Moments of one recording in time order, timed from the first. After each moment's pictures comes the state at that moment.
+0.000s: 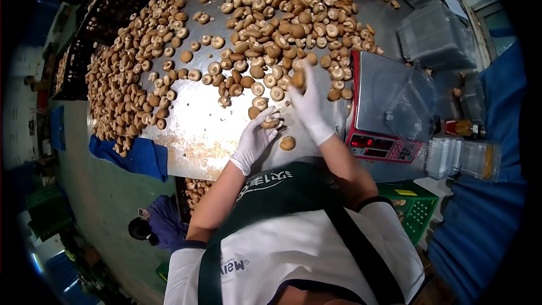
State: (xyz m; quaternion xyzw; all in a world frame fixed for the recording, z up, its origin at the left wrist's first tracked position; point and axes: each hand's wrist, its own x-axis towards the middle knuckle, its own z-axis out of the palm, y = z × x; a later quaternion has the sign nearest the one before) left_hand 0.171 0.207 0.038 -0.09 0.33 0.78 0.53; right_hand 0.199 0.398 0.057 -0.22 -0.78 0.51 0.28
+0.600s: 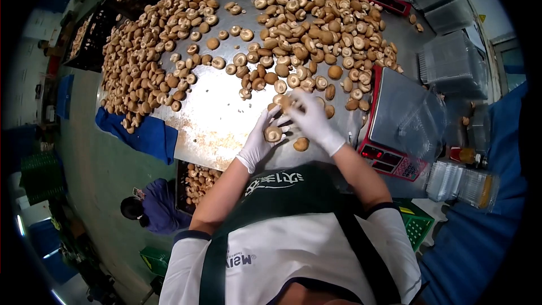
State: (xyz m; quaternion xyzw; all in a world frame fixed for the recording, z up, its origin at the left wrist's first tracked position) left_hand 0.177 0.192 0.077 -0.15 0.34 0.79 0.48; right_hand 0.206 0.375 0.064 -0.08 -0.81 0.58 0.00
